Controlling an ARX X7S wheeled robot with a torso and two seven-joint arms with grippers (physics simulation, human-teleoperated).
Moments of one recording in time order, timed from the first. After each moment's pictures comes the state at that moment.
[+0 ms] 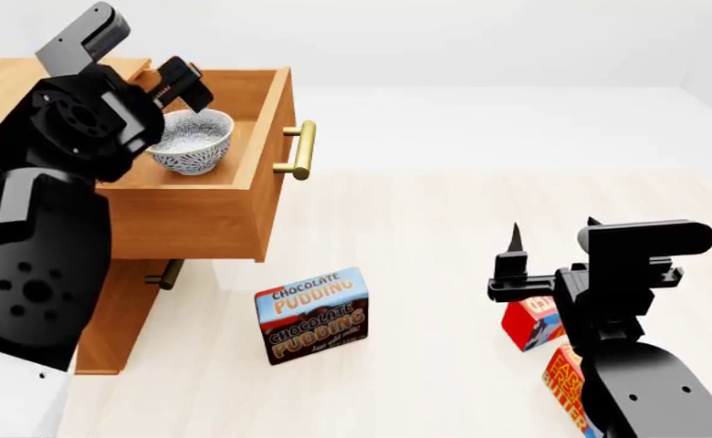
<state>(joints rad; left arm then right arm) -1.61 -0.15 -0.64 -1.31 0.00 -0.60 -0.33 0.36 0.38 -0.03 -0.36 0.28 0.69 0.14</state>
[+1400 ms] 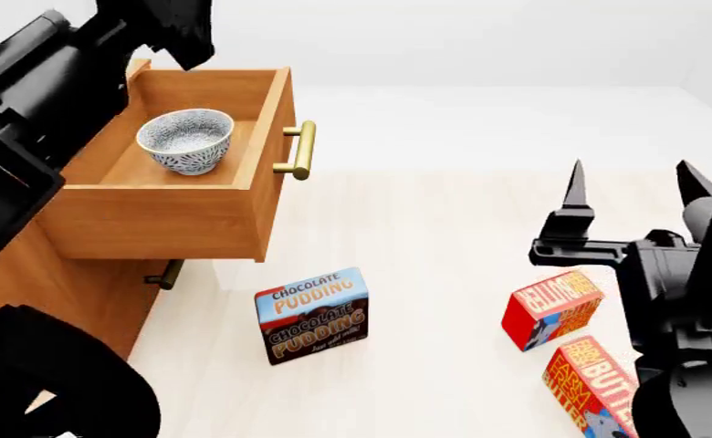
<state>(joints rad) -1.18 -0.12 -0.54 0.32 -1.35 -1.52 -0.64 0.35 0.39 0.11 -0.77 0.37 0.82 0.26</state>
